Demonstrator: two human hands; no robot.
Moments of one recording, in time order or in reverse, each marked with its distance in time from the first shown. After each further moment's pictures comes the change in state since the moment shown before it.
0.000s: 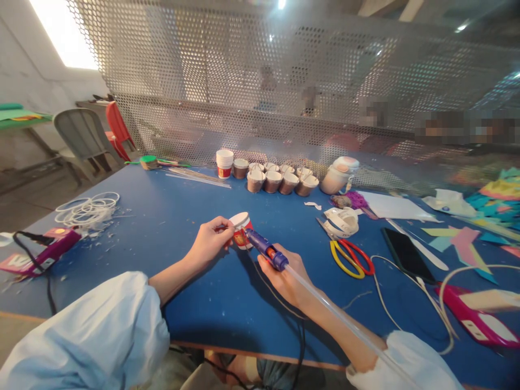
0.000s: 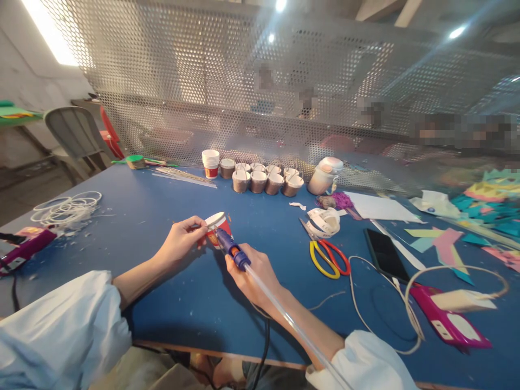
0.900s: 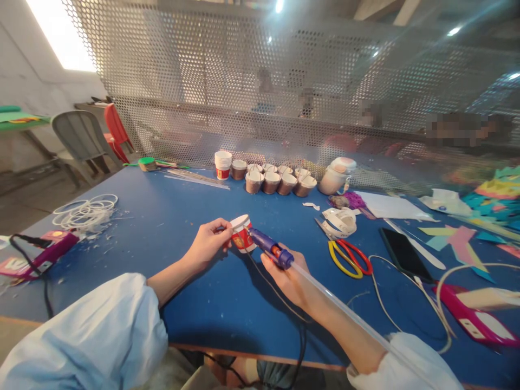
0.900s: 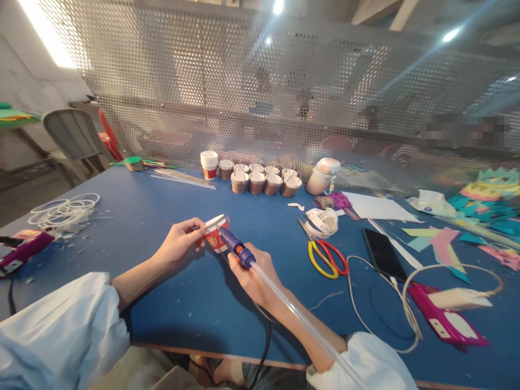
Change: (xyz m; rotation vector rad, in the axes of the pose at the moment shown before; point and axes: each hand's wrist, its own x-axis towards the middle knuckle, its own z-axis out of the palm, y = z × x) left_hand 0.002 -0.006 -0.004 -0.096 -0.090 -0.005; right_hand -0.001 -0.002 -0.008 0.112 0.001 0.087
